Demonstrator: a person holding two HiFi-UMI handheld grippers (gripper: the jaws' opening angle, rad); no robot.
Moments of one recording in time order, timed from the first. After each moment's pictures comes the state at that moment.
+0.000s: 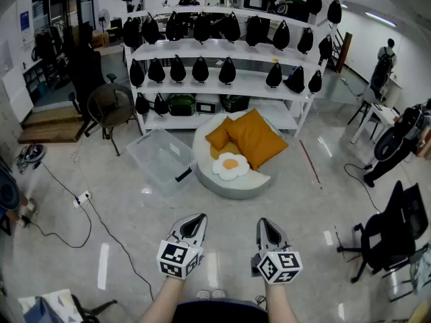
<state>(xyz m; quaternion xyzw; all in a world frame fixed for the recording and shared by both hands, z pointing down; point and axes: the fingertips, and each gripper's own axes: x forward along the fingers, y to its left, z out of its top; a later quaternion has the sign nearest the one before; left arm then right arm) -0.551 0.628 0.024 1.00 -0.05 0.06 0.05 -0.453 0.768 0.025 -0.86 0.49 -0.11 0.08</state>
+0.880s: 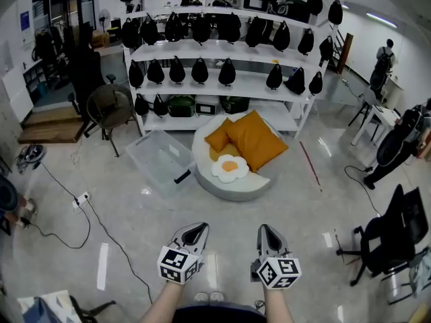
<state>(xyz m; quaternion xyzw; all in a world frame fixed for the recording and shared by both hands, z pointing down) -0.540 0.641 0.050 0.99 -0.03 0.08 0.07 -0.438 0.778 0.038 -0.87 0.47 -0.12 0.08</state>
